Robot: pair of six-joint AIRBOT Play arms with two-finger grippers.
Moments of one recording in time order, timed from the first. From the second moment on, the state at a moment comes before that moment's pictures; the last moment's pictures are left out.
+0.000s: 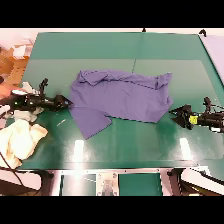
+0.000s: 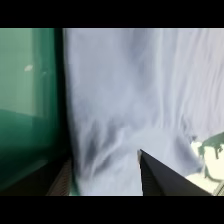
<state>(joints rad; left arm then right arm) 0.25 -1.66 0.97 0.53 -1.09 -0.84 -0.65 -1.23 0.62 -0.66 1.18 1.19</state>
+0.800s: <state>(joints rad) 0.22 -1.66 1.06 0.47 -1.25 -0.86 -0.48 -1.30 0.59 -0.64 1.05 1.22</state>
